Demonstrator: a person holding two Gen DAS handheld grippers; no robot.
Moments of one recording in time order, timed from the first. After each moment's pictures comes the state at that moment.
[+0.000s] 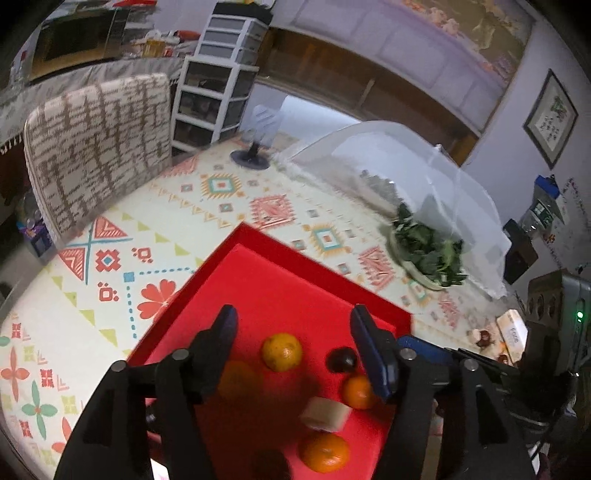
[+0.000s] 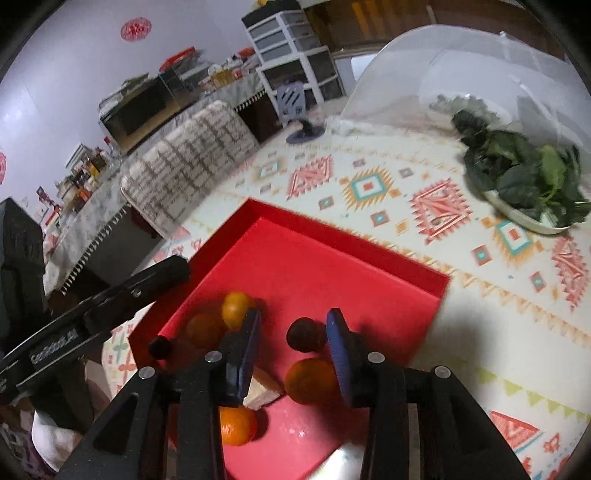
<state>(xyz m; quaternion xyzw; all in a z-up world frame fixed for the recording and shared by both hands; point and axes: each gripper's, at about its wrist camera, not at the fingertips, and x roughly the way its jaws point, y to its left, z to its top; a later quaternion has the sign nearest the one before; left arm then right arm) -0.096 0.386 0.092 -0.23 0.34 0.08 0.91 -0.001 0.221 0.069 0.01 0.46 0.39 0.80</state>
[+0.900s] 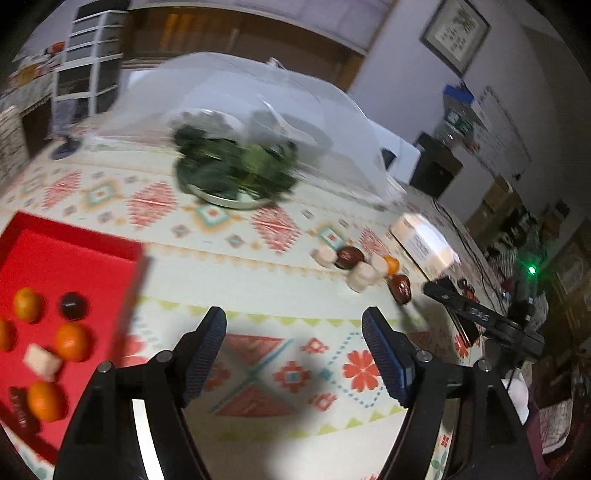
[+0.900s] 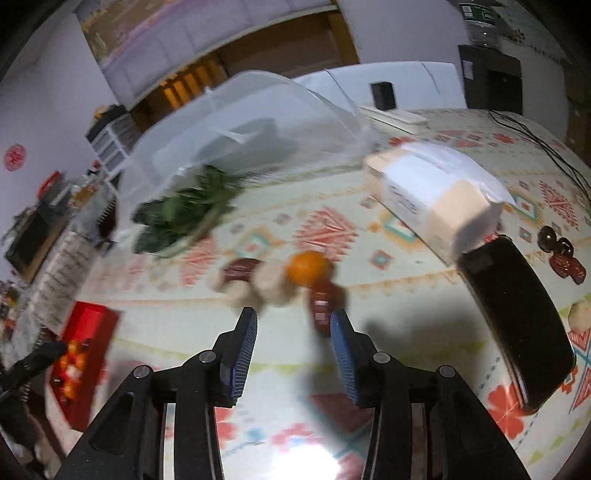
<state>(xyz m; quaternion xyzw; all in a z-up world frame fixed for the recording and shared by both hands) -0.038 0.136 0.092 -0.15 0.40 -0.12 0.90 0.025 -0.158 0.064 0.12 0.43 0.12 0.89</state>
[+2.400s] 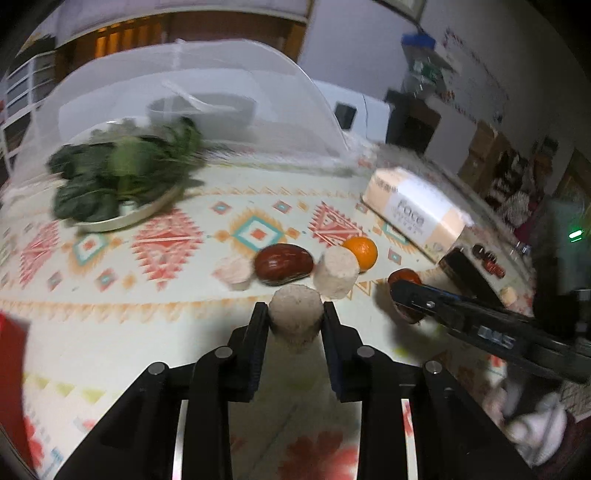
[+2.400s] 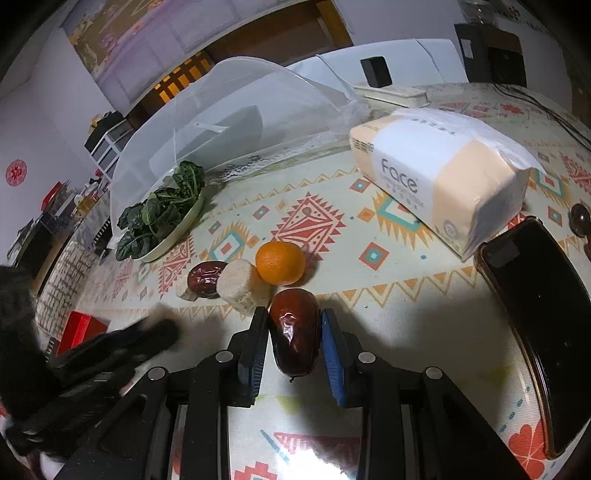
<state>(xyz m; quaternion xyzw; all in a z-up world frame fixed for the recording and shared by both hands) 0.034 0.030 0.048 -0.06 0.40 -0.16 0.90 0.054 -0.177 0.024 0.16 0.43 0.15 0.88</state>
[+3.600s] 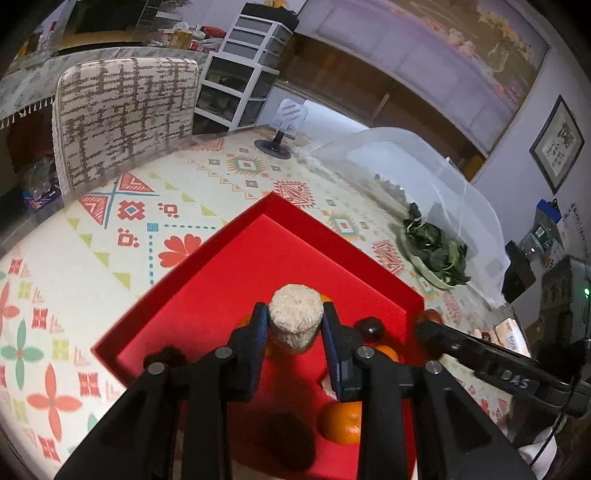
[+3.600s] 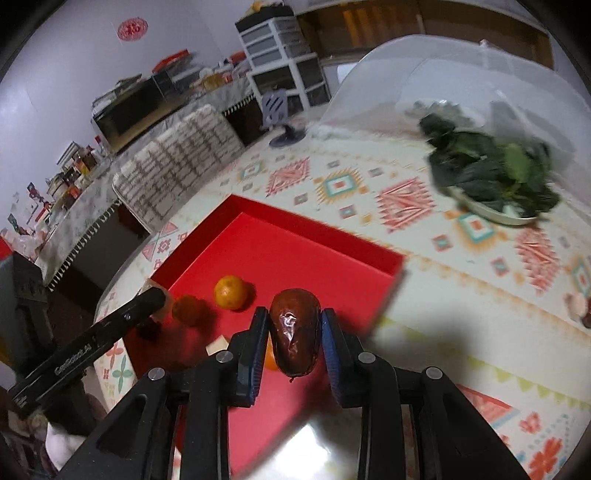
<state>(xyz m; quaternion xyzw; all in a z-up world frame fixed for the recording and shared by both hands) -0.131 0.396 0.052 -0.27 0.33 0.10 0.90 -0.011 0.207 0.063 -0.01 0.46 0.37 0.81</state>
